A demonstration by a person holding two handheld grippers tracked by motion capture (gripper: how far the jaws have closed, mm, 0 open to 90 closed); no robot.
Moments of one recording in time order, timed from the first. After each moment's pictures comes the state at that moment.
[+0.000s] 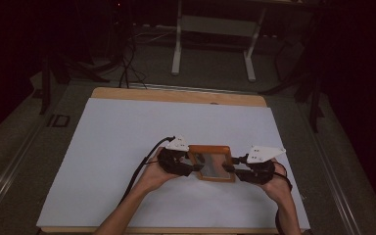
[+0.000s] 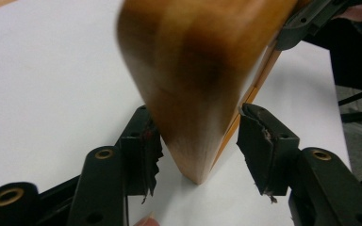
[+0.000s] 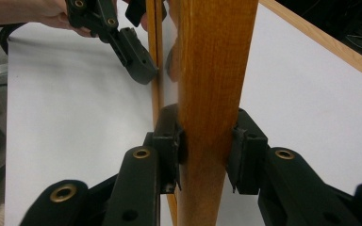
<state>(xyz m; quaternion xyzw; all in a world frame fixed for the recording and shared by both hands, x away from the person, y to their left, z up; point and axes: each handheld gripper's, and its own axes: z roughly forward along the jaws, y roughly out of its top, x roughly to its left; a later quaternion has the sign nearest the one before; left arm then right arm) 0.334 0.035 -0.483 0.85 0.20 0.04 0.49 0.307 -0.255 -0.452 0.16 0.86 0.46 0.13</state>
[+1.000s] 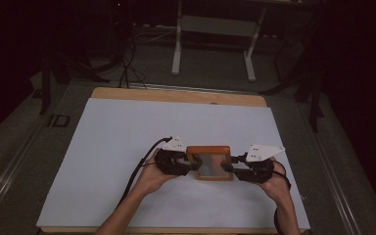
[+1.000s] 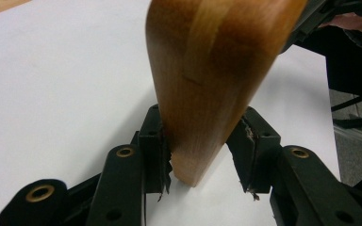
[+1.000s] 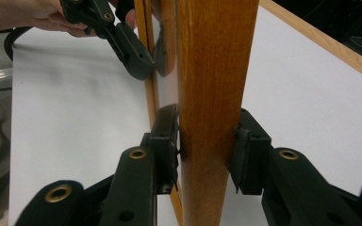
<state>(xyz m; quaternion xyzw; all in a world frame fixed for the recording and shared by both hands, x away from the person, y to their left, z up) 0.325 0.044 -0.474 0.84 0.22 0.04 0.49 0.309 -0.250 -0.449 0.16 0.86 0.46 0.13</state>
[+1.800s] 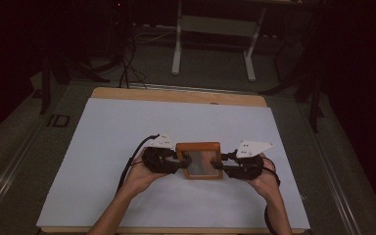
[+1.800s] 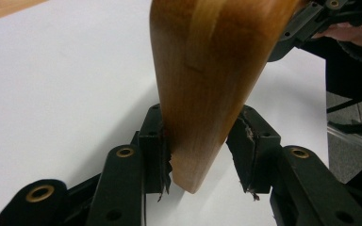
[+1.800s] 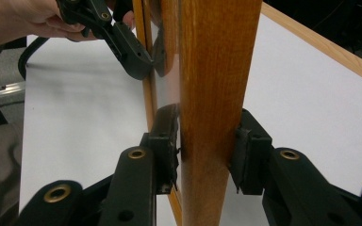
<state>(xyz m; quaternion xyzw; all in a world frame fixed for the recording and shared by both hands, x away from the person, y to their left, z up) 0.319 0.074 -0.460 0.84 0.24 0.04 0.49 0.314 -0.224 -0.444 0.16 0.85 0.48 0.11</state>
